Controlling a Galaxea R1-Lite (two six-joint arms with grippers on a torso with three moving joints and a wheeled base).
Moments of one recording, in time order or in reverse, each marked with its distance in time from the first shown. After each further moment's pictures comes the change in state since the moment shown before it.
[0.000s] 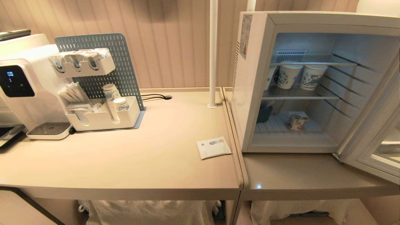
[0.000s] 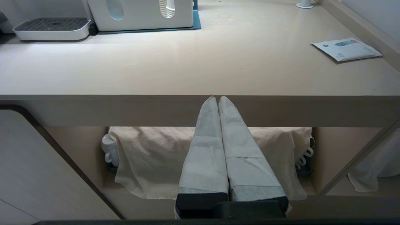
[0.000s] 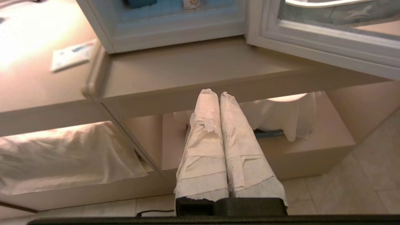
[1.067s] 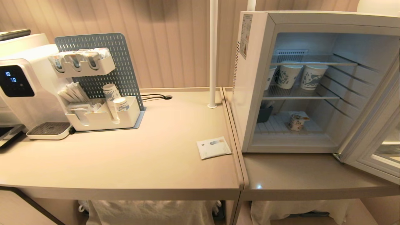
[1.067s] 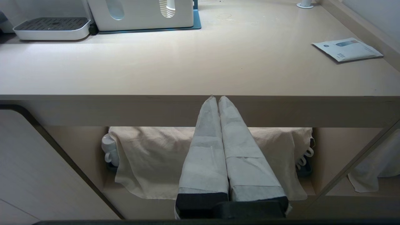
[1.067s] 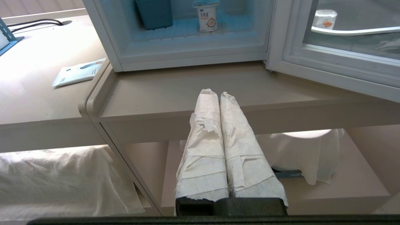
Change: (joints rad) left arm 0.000 0.000 0.000 0.000 0.000 -0.001; right arm 0.012 -0.060 0.433 -0.544 0.050 -0.033
